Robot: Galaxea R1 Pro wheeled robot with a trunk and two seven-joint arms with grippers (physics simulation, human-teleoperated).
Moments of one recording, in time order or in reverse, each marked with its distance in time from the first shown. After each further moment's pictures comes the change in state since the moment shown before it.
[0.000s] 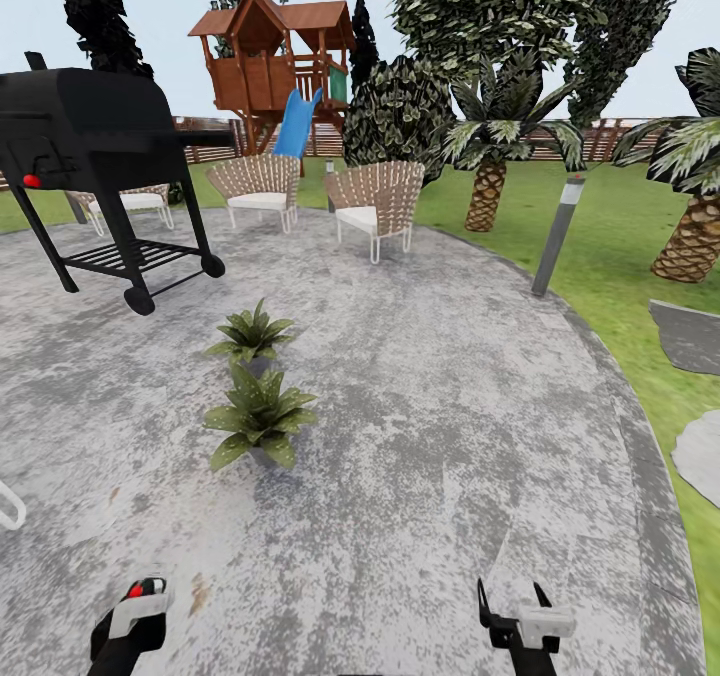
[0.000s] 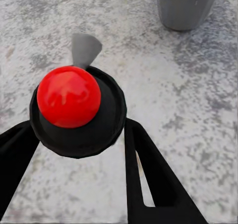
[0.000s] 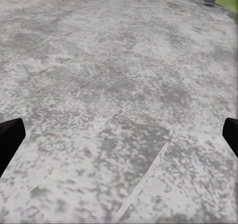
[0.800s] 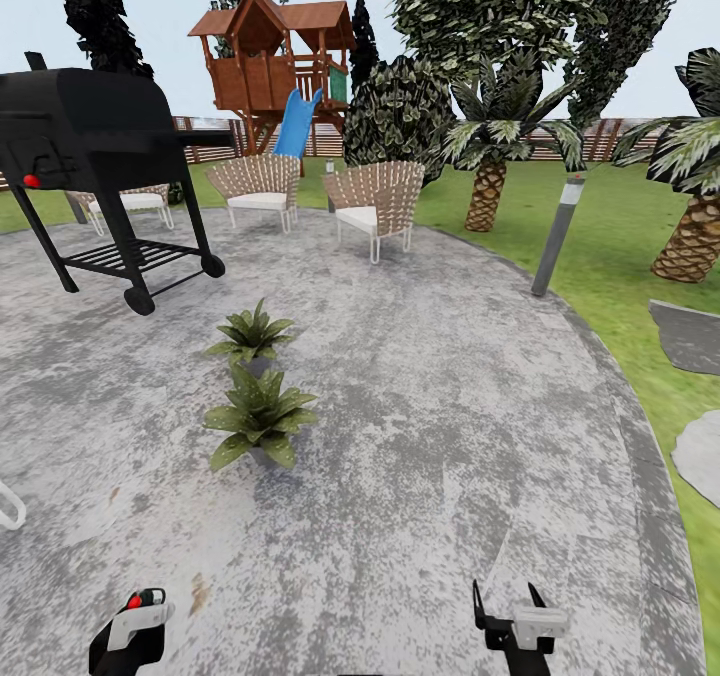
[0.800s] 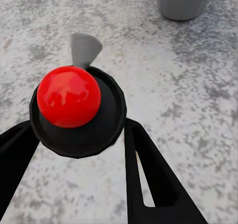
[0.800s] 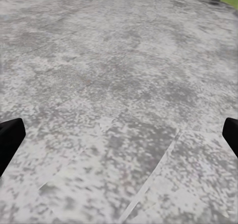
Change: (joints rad) left arm 0.018 -0.002 -0.001 0.013 -0.001 -0.010 0.001; right arm 0.000 0.014 0.003 0.005 0.008 0.000 0.000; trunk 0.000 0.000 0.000
